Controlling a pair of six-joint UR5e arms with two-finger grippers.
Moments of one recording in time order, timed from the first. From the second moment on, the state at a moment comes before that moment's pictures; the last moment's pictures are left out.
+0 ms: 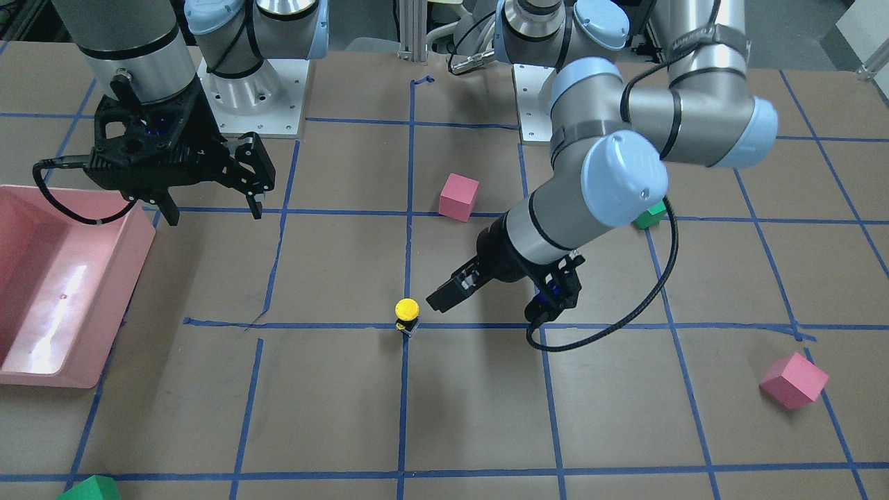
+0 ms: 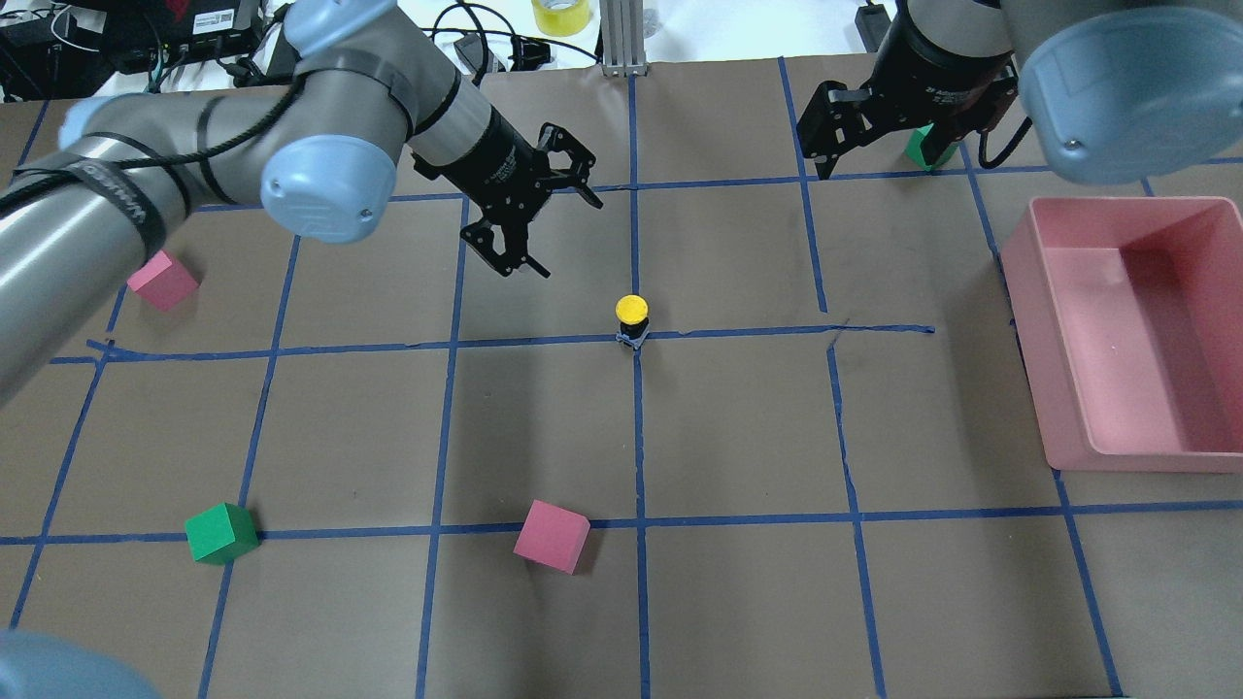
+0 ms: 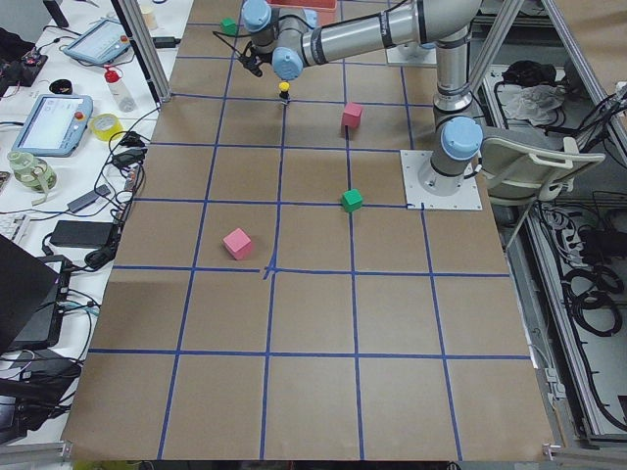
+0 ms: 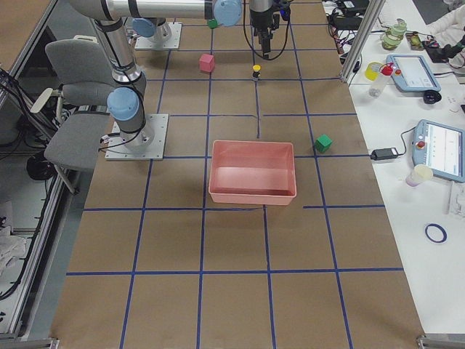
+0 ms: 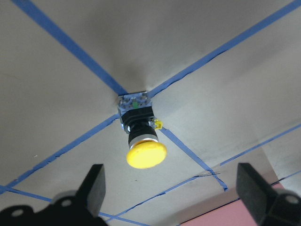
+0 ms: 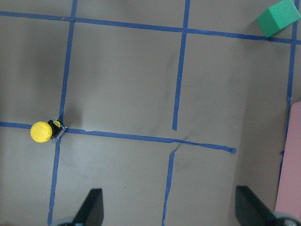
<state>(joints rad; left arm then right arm) -1.67 -1.84 -1.58 -1.30 1.16 -0.82 1.61 -1.52 1.56 -1.78 -1.56 -0.07</state>
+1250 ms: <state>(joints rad) -1.64 -1.54 -1.55 -1.42 1.59 0.00 1.61 -1.52 1.57 -1.78 -1.56 -0.07</state>
